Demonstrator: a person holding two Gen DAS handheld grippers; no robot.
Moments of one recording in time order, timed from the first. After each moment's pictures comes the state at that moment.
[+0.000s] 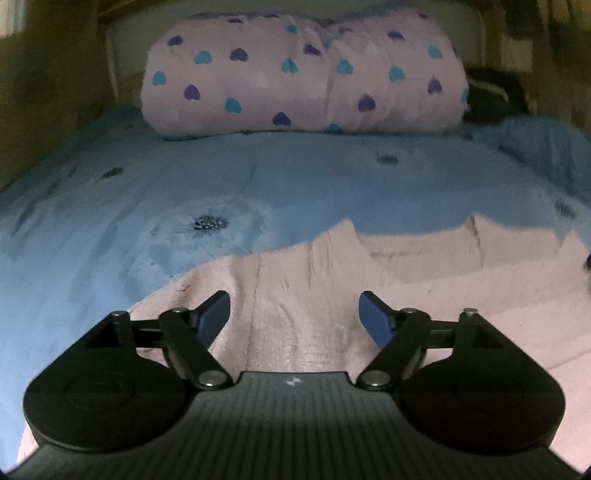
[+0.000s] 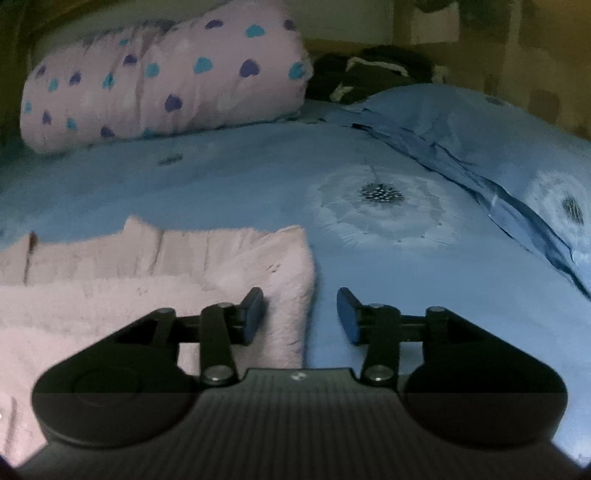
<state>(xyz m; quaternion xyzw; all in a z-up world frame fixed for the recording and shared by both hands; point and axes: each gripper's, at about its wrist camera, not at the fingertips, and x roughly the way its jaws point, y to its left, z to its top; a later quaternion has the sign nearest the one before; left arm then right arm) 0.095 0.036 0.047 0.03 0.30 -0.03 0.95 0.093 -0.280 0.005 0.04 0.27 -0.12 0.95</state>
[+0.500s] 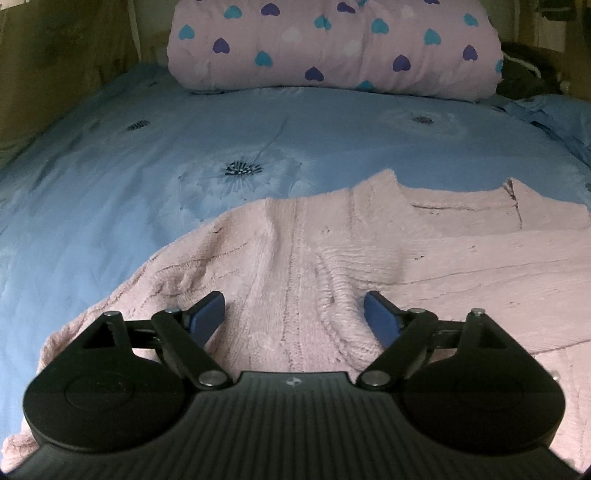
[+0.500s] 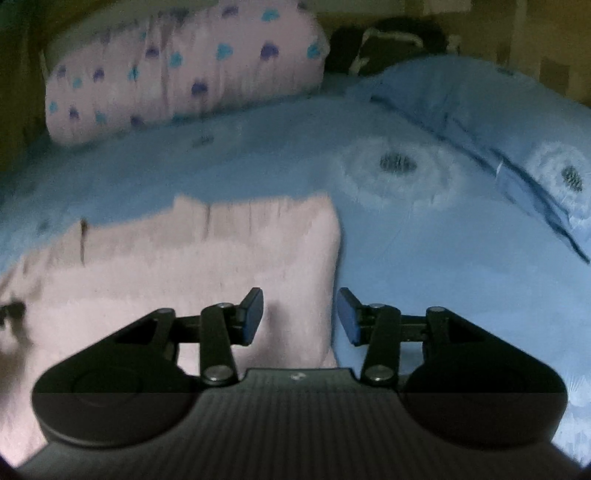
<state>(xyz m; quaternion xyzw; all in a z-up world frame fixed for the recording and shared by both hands) 0.094 0.049 0.024 0.03 0.36 0.02 0.93 0.060 -0.261 0.017 0.06 0.34 -0.08 0.94</state>
